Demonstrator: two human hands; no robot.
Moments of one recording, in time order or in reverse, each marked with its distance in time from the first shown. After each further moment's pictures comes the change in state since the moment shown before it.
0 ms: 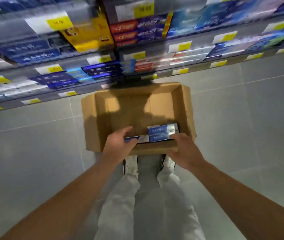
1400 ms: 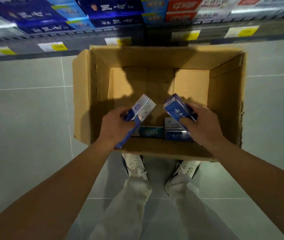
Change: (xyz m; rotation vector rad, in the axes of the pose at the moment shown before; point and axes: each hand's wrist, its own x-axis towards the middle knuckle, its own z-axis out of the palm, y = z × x) left_hand 0.159 -0.151 0.108 -0.070 0.092 -0.107; right_hand 0.205 0.083 0.128 0.071 0.131 -0.198
